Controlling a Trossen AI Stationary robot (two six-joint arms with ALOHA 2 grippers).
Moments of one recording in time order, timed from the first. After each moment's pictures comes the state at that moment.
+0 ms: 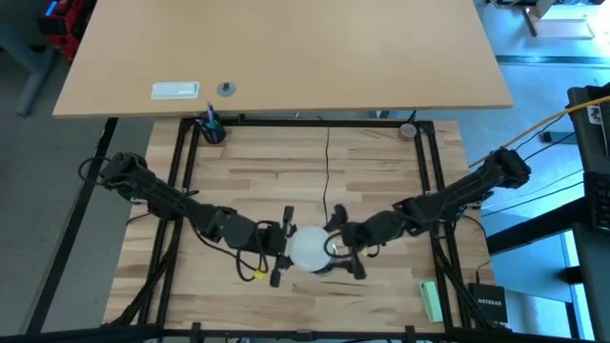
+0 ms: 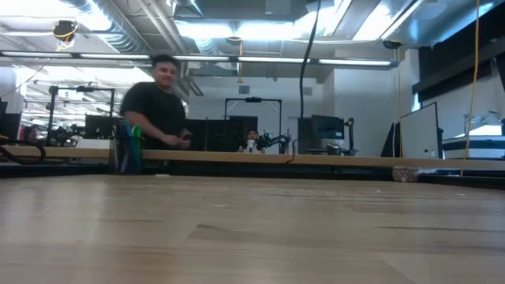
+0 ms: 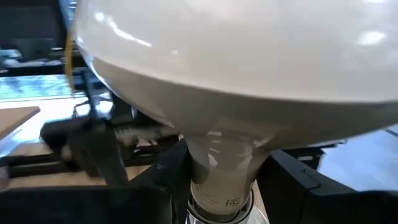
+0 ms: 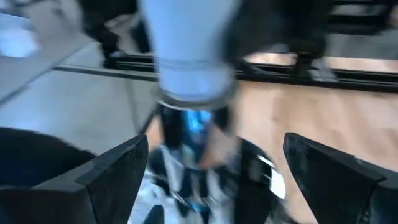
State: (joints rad) left arm -0.46 1.58 1.16 0.39 -0.33 0.01; right arm 0.45 1.40 1.04 0.04 0.15 0.12
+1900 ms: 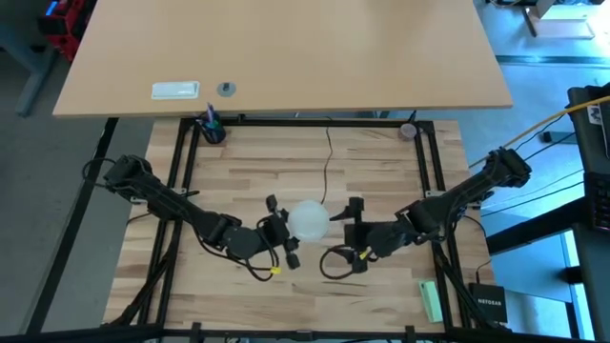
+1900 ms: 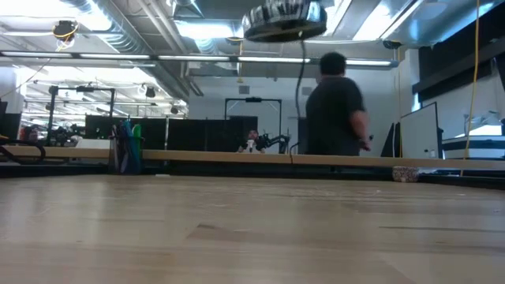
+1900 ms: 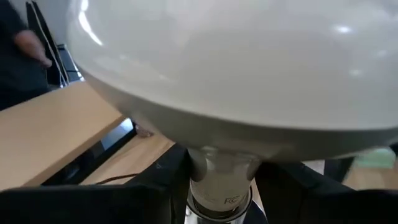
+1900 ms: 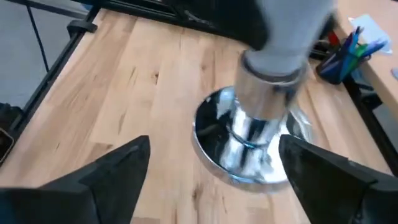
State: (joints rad) left arm -0.49 1.63 1.16 0.34 -0.92 0.01; right arm 0.51 1.41 1.16 -0.37 0.49 0.10
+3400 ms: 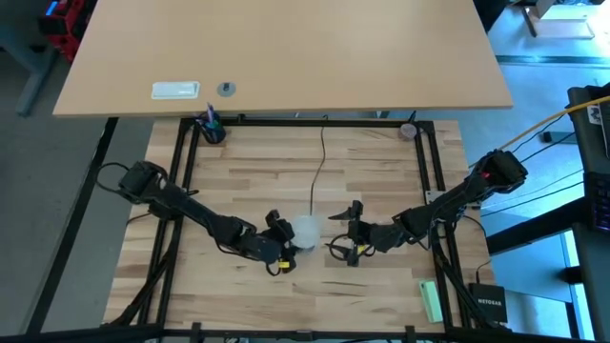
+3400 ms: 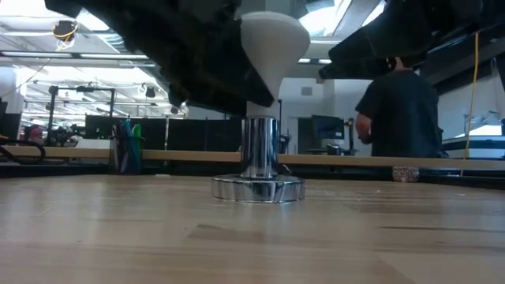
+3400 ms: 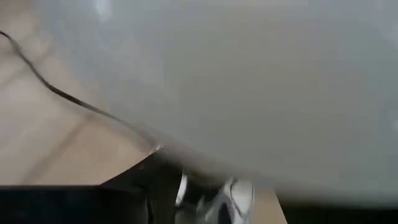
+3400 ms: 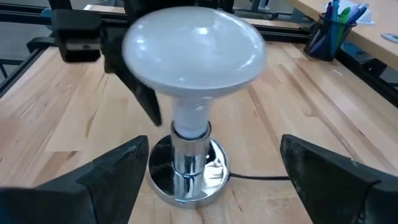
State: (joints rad) left arm -0.43 1.77 0.96 0.14 -0.61 -0.55; right arm 0.48 1.45 0.62 0.41 0.57 0.15
